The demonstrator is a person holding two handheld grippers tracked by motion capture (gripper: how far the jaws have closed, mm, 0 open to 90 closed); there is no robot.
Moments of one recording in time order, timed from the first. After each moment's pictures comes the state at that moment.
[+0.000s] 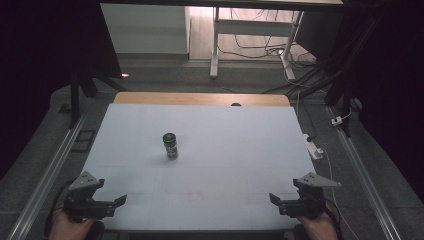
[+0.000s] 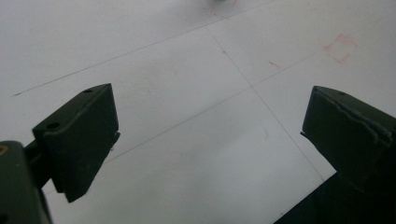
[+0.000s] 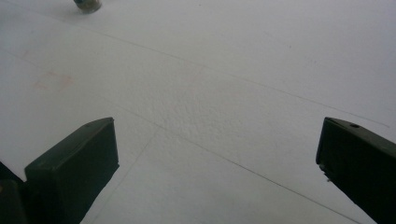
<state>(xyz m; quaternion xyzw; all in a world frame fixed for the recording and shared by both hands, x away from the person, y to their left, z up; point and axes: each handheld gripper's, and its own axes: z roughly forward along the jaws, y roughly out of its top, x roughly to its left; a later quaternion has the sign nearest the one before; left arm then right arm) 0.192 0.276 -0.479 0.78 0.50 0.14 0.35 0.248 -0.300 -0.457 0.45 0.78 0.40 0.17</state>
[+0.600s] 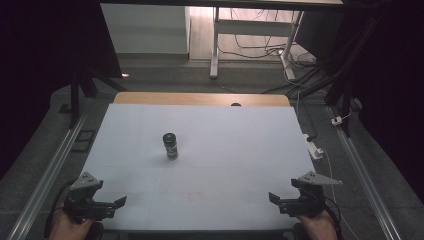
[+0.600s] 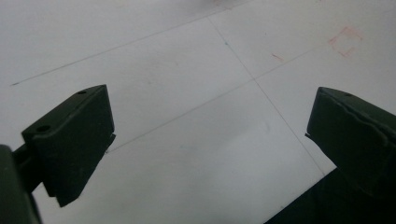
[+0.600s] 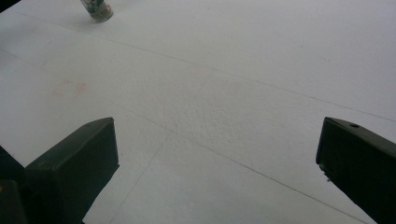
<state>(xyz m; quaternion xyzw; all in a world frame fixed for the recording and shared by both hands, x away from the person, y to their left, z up) 0.193 0.277 -0.480 0.78 0.51 0.13 0.34 0.251 -0.301 -0.458 0.45 0.78 0.41 0.15</state>
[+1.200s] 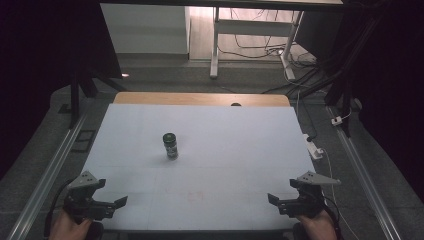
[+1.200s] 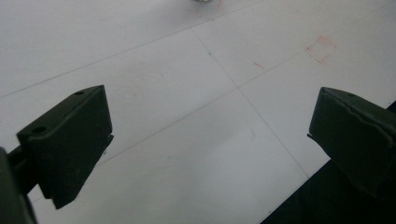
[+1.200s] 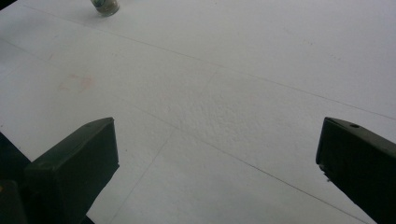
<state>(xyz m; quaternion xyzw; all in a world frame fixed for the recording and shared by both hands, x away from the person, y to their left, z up) 0.195 0.278 -0.478 0.78 0.49 0.11 0.37 0.252 -0.299 -0.458 0.44 0.79 0.41 0.14</state>
